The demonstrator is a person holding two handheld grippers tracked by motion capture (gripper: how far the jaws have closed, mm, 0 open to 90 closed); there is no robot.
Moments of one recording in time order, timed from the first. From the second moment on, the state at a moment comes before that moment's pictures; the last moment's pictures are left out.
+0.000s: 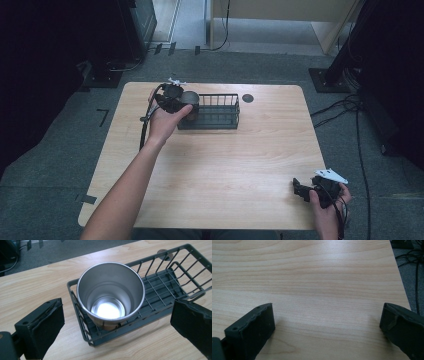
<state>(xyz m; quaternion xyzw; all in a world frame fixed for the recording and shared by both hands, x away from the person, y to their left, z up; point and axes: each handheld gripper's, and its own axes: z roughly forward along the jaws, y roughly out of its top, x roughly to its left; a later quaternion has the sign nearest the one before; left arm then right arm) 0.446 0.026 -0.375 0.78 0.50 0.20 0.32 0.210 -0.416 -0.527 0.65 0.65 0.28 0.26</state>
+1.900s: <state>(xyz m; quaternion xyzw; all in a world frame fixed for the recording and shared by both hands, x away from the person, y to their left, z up) 0.355 0.090 -0.408 0.76 0.52 0.21 0.34 0.210 -0.416 -0.527 0.65 0.65 0.28 0.26</state>
